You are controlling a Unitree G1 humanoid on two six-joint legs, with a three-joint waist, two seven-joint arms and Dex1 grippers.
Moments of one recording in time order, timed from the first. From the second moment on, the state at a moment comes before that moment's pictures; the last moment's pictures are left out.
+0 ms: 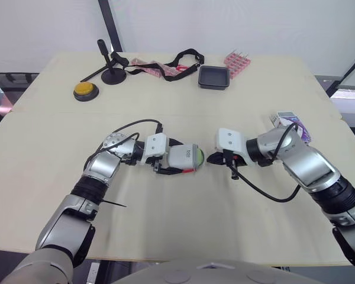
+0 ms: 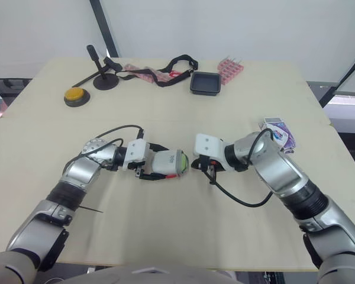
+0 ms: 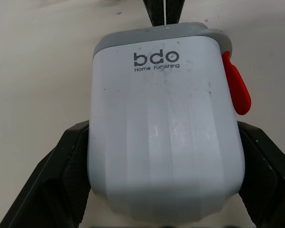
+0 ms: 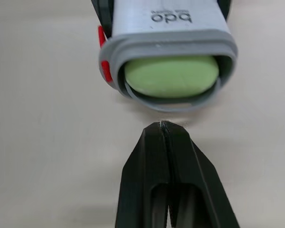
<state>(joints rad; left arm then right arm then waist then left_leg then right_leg) -0.54 0.40 -0.29 0.38 -0.10 -0.20 -1.29 -0.55 -0.67 0.45 -0.30 0.14 0.67 1.10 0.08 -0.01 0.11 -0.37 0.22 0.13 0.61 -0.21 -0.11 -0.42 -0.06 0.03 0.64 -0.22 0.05</state>
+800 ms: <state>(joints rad) -0.54 0.40 -0.29 0.38 -0.10 -0.23 -1.26 -0.53 -0.69 0.39 -0.26 0.16 0.69 1.12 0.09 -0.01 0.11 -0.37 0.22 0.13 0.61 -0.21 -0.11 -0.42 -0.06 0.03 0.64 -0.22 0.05</state>
